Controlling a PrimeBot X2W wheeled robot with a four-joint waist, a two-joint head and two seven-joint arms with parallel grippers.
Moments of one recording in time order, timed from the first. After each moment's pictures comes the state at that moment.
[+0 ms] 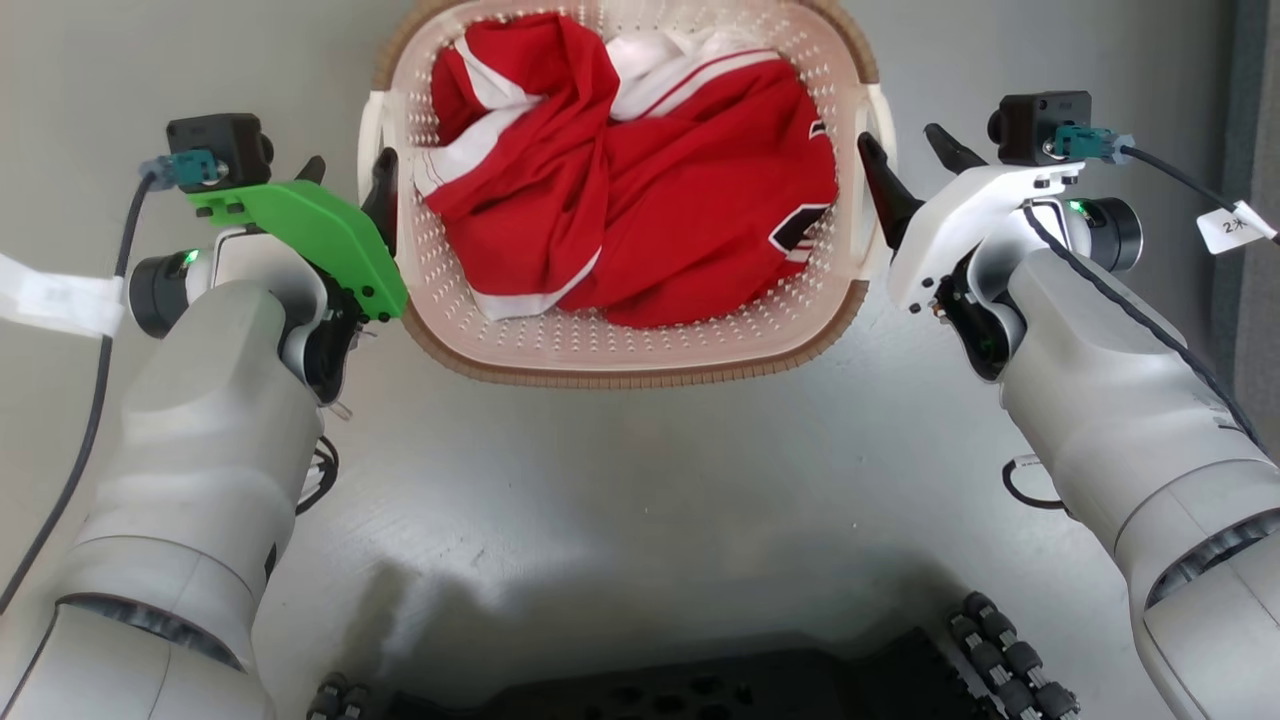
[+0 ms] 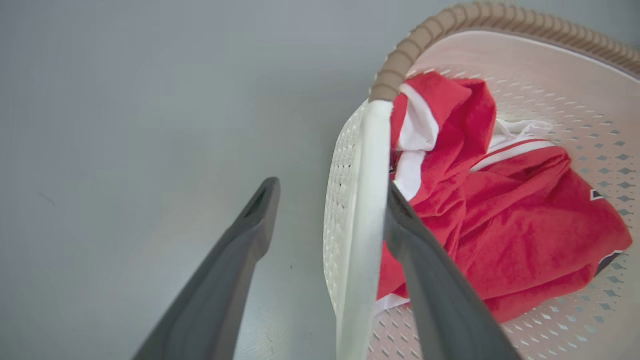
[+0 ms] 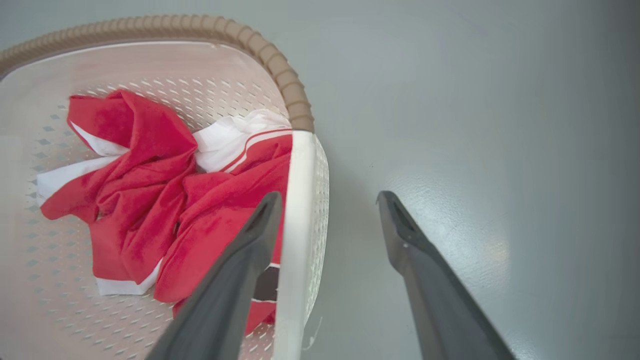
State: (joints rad) left arm -1.04 0.05 -0.71 1.21 -0.93 -0.12 -0.15; right arm -0.98 -0.08 0.69 1.21 0.69 0.11 -0.24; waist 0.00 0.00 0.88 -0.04
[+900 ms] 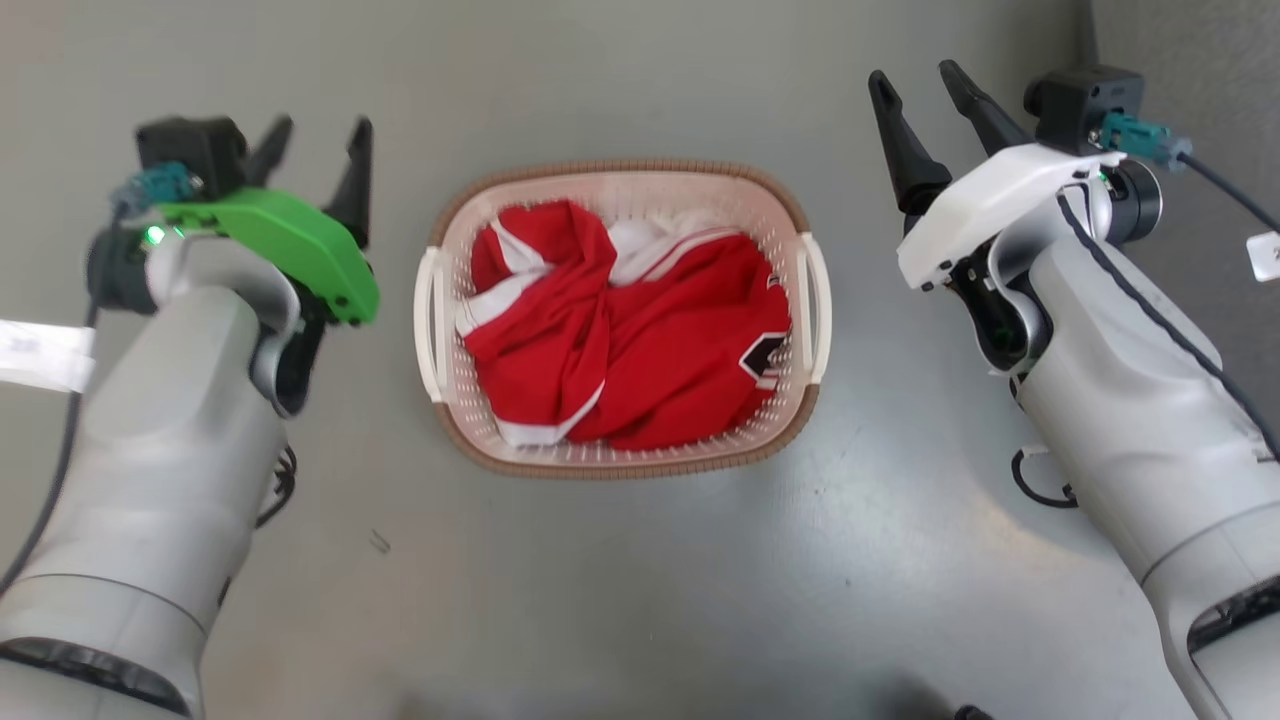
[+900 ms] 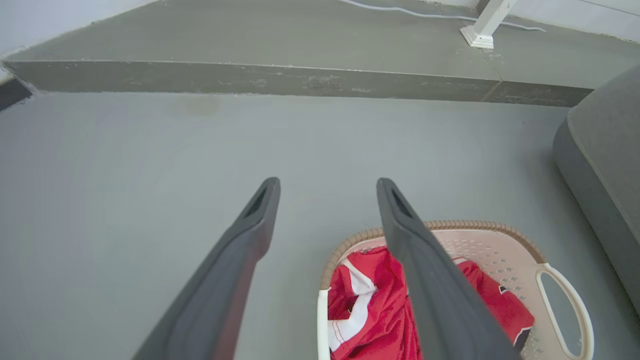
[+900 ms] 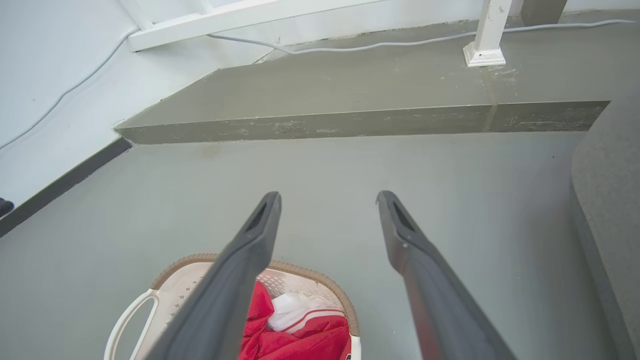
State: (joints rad) left arm -0.96 0.14 -0.69 1.01 -0.81 -0.11 -0.25; right arm -0.87 -0.16 0.57 0.87 0.61 0.07 -0.25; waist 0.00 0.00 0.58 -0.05
